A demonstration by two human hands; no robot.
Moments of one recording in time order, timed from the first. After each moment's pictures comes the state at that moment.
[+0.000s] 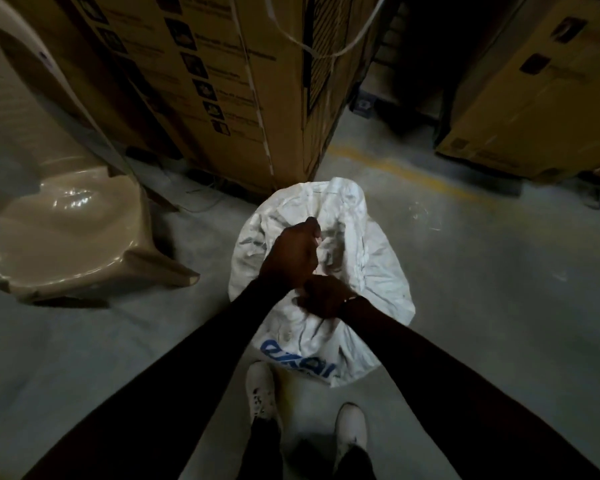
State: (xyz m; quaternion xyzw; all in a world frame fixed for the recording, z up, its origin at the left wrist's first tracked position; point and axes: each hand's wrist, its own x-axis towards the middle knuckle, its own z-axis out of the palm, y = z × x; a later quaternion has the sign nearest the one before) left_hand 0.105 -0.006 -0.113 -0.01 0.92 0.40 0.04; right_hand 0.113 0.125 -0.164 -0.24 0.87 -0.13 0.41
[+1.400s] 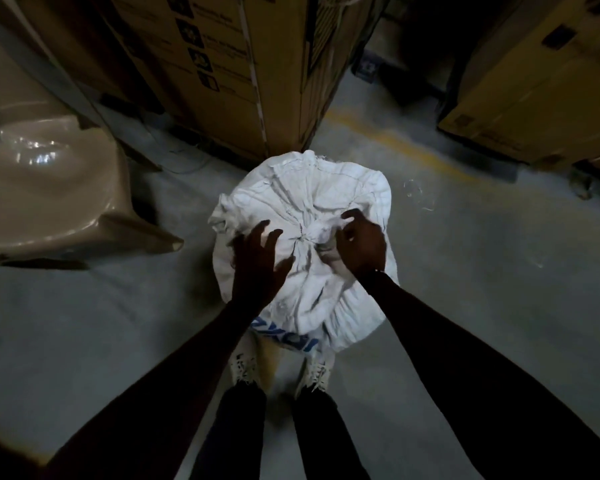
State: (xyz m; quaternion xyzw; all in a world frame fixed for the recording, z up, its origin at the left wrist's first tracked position) left_hand 0.174 -0.014 -0.196 -0.13 0.97 0.21 0.00; right_hand 0.068 0.175 -0.170 0.00 0.95 -0.30 0.08
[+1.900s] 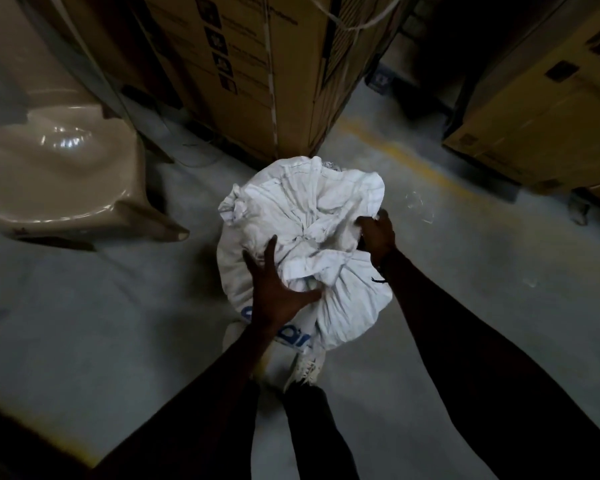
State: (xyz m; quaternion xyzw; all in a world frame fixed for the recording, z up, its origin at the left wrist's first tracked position) left_hand 0.208 0.035 -0.146 -0.31 0.83 0.46 0.08; right_hand 0.026 0.187 -0.139 0.29 0.74 -0.57 0.24
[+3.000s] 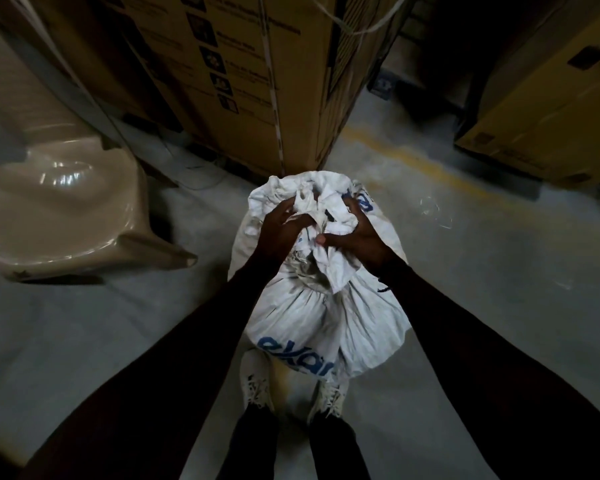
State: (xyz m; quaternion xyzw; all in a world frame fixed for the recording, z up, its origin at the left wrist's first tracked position) left_hand 0.063 -0.042 -0.144 -0.27 0.64 0.72 0.05; right_hand 0.008 0.133 -0.156 -0.01 0.73 -0.61 0.31
